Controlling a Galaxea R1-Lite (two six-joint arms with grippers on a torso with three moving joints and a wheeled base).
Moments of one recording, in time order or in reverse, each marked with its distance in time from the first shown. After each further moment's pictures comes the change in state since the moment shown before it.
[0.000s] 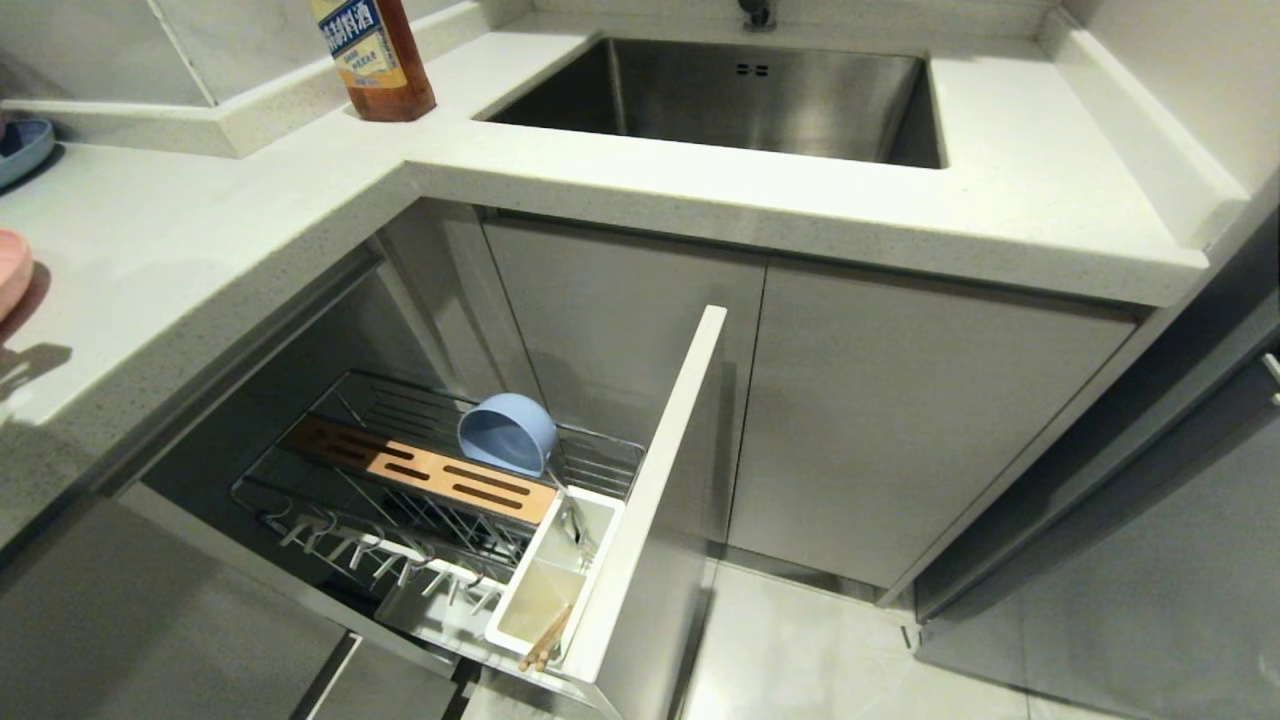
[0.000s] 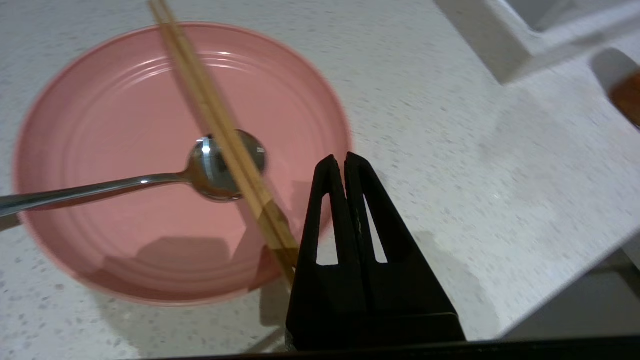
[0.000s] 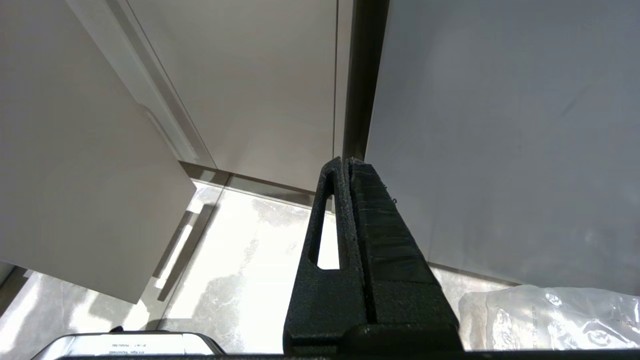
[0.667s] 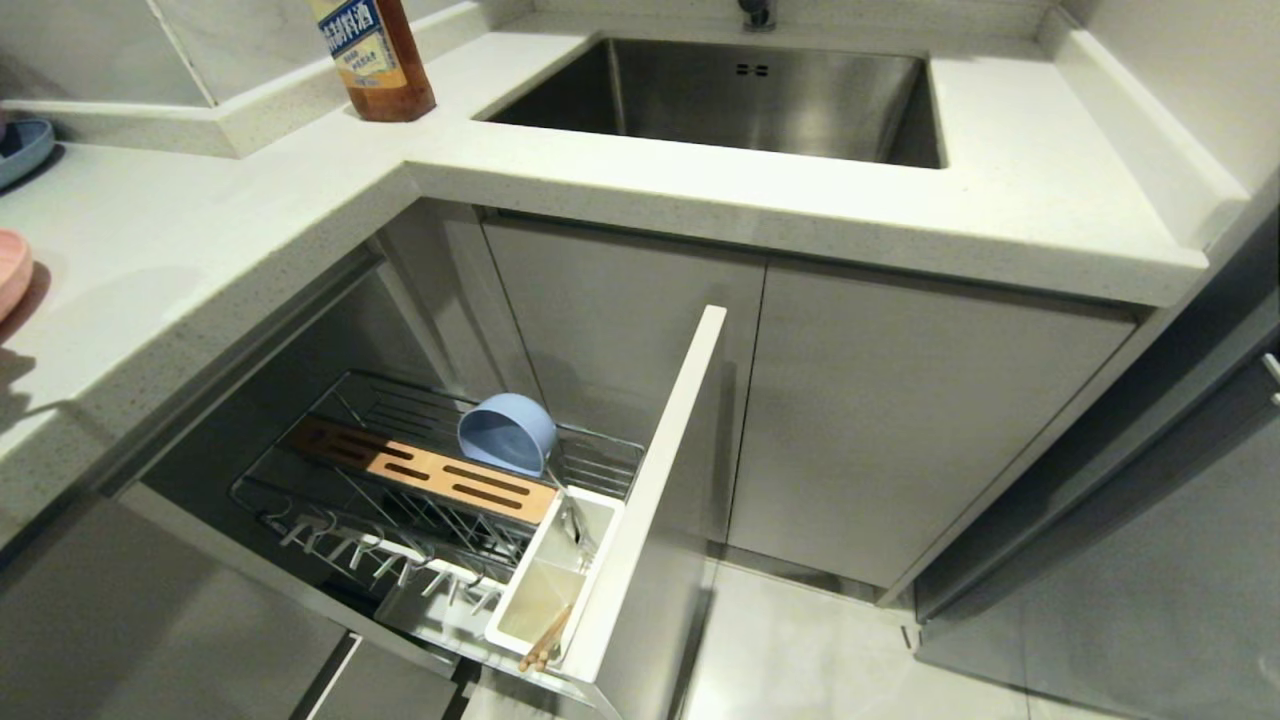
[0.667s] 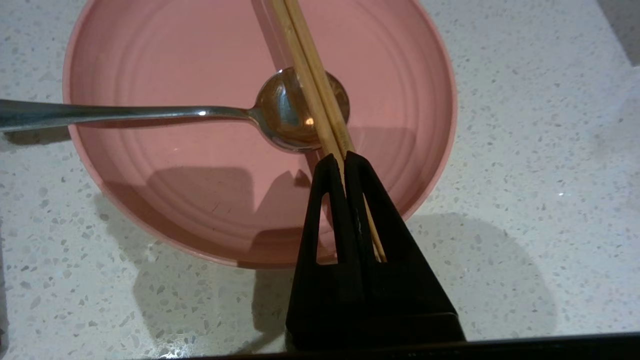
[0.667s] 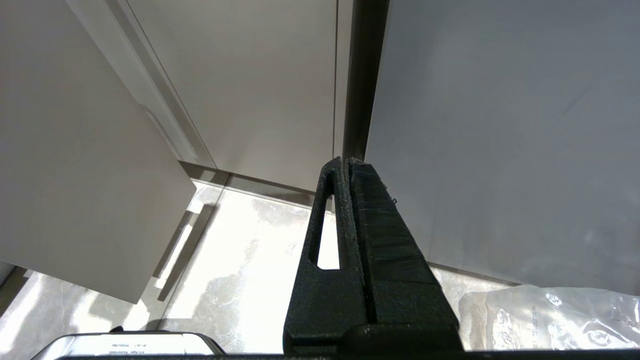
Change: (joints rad) left arm 0.083 0.033 0.024 0.137 0.010 -0.138; right arm 0.000 0.000 0.000 0.000 0.000 0.000
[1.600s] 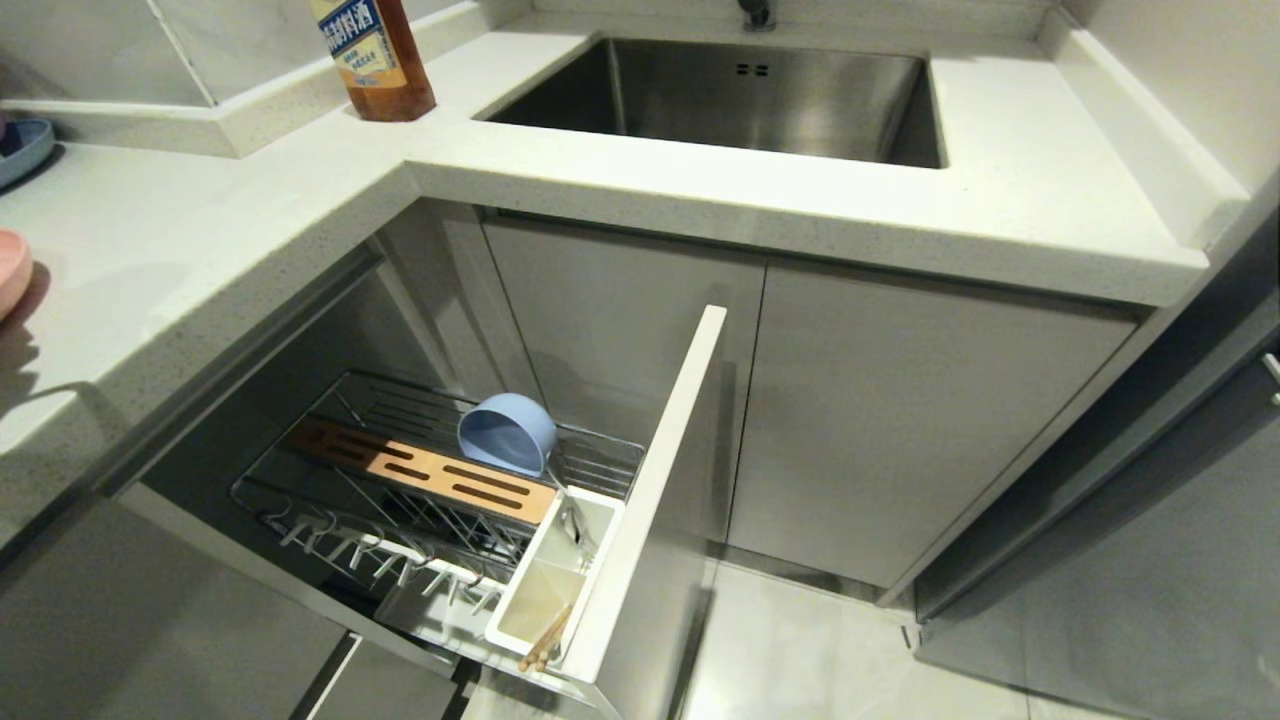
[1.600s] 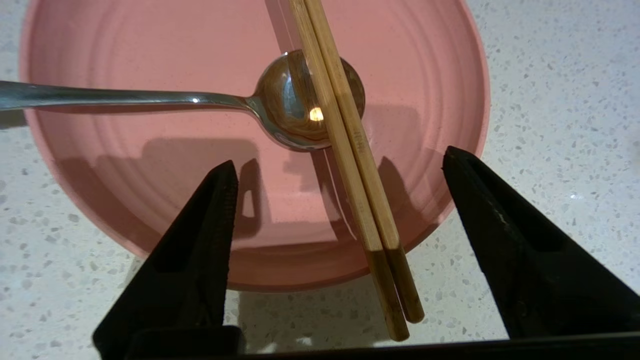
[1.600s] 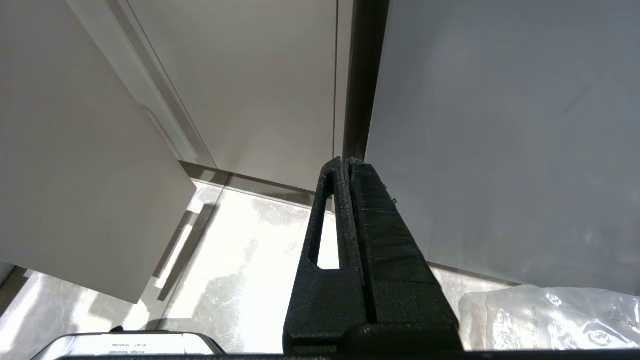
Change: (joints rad) left arm 0.030 0.045 0.012 -0.004 -0.037 -0.044; right arm 0.000 0.000 0.000 0.000 0.000 0.000
